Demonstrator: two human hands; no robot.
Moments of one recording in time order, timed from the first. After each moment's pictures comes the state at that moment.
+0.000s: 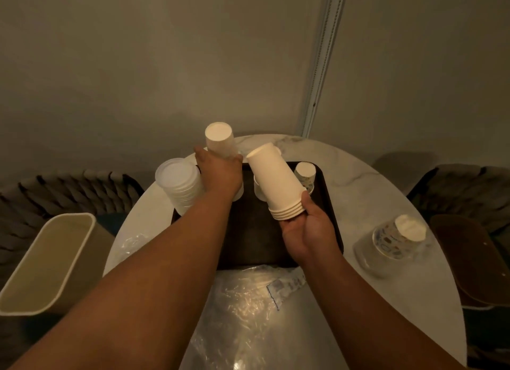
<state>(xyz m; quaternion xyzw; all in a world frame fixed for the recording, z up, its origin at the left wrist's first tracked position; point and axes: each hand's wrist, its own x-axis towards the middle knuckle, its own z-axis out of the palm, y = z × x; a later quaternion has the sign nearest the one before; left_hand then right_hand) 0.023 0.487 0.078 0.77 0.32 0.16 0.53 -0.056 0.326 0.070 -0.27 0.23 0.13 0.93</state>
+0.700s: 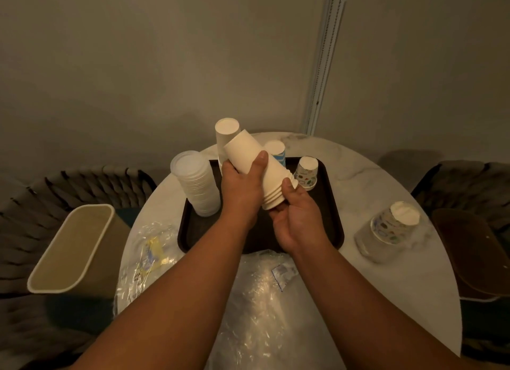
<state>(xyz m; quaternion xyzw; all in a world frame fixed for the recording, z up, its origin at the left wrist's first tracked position) -0.066 0.435 0.110 0.61 0.25 0.16 0.74 -0.091 0.347 0.104 -0.34 0.12 0.14 0.92</state>
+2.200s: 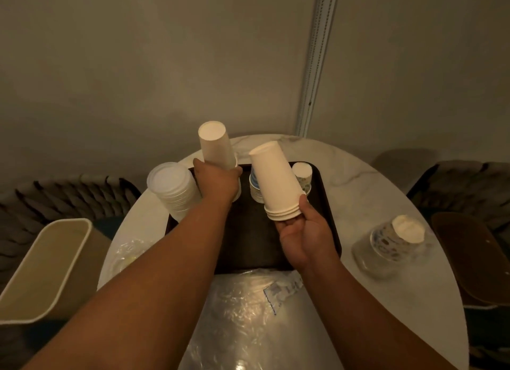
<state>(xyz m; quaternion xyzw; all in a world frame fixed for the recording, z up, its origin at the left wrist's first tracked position) 0.017 0.477 0.076 0.75 0.35 0.11 0.54 -0.056 0.319 0.066 -0.23 0.22 0.14 0.94</state>
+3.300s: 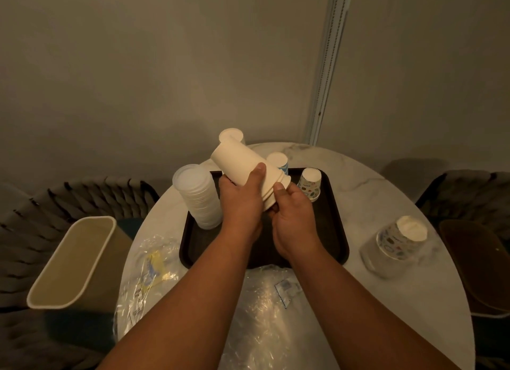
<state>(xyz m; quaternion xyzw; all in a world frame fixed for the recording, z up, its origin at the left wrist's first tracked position) -0.064 0.438 0.119 0.53 0.27 0.15 0.79 -0.081 0.364 0.120 -0.47 0.07 0.09 0.87</state>
